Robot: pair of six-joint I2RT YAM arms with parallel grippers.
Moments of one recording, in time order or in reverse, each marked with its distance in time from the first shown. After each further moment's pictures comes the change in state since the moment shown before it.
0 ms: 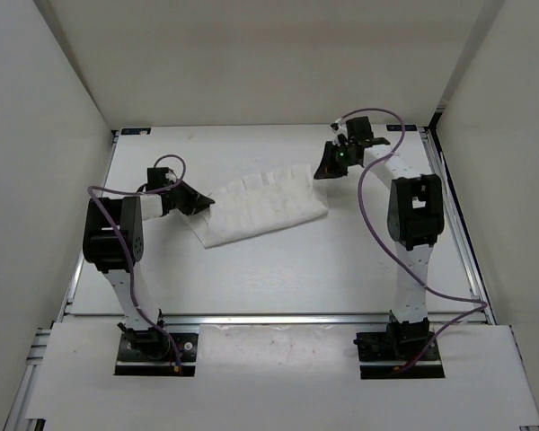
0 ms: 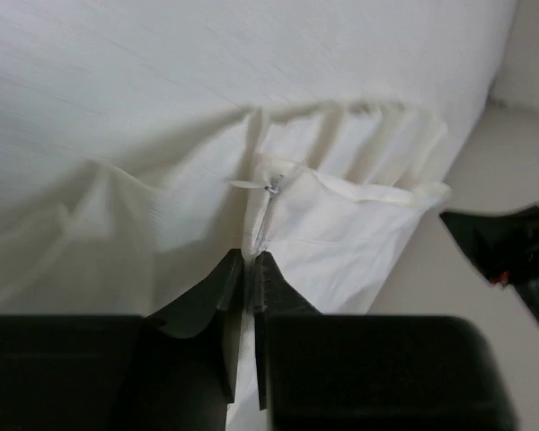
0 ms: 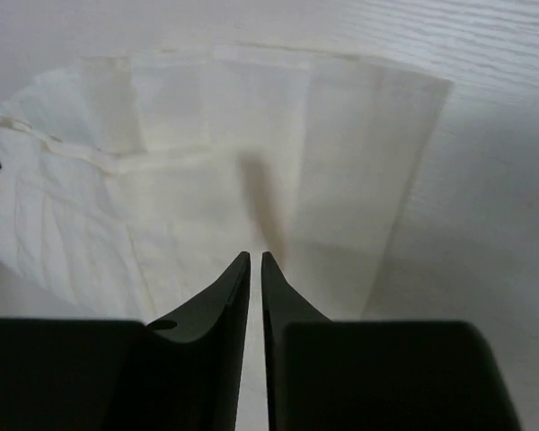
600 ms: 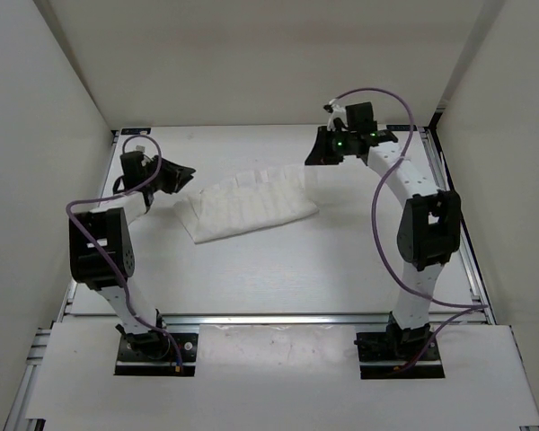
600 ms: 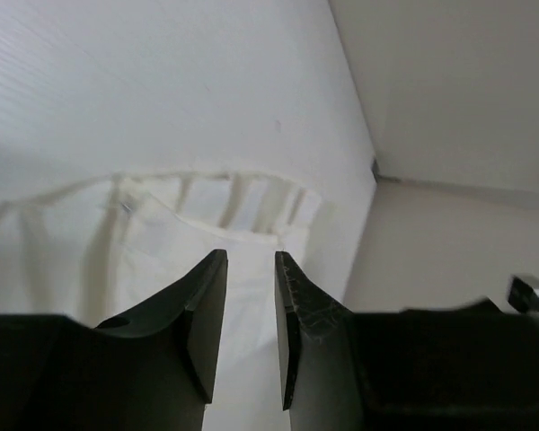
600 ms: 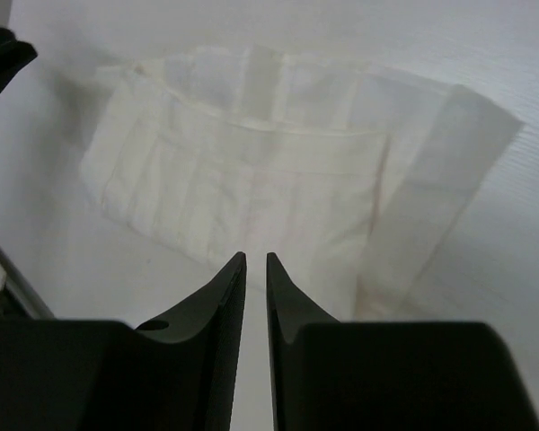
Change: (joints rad) left arm 0.109 -0.117 0.050 0.085 -0.083 -0.076; right arm 0.045 -0.221 -0.047 0.010 -0.033 -0.046
